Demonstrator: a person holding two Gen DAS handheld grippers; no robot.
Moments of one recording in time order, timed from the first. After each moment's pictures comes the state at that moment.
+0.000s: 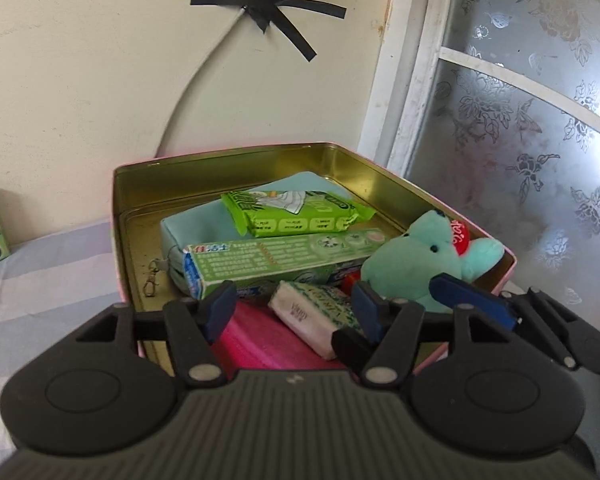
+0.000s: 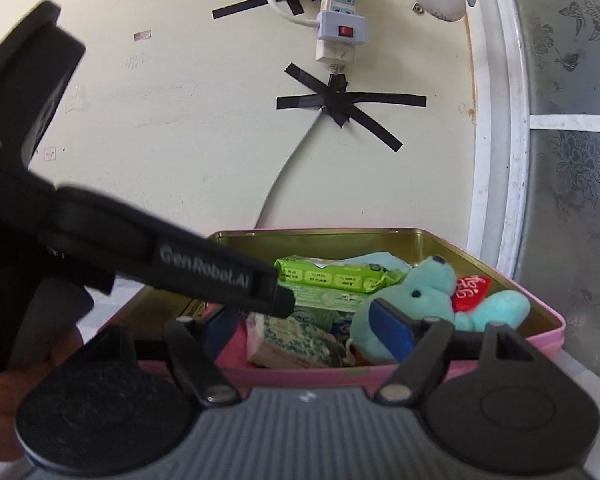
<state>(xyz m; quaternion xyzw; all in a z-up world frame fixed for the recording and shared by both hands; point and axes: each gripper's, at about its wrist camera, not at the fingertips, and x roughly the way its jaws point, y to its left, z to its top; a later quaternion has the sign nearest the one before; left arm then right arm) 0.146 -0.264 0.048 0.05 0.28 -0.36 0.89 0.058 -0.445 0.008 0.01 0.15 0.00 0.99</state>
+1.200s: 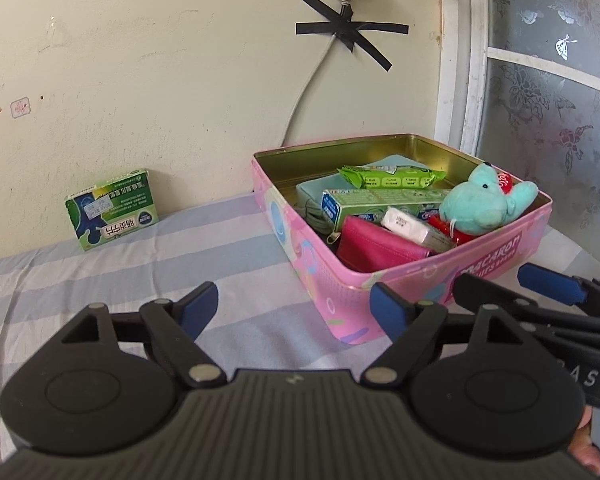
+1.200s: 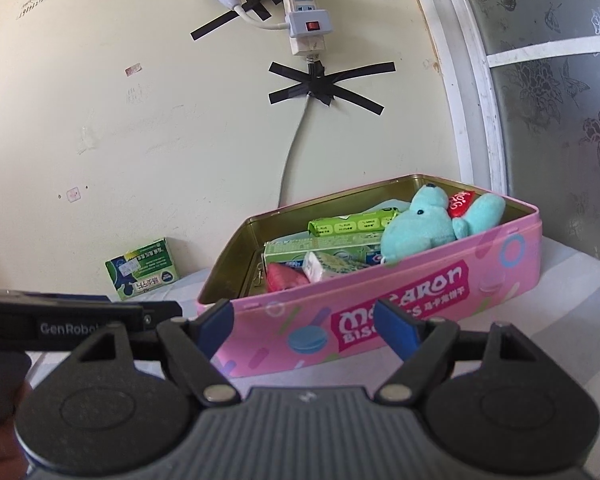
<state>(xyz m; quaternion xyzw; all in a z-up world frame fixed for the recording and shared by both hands) 0.076 -0.171 0.056 0.09 0.25 -0.24 0.93 -0.008 -0.415 0.010 0.13 0.18 -0.01 0.97</state>
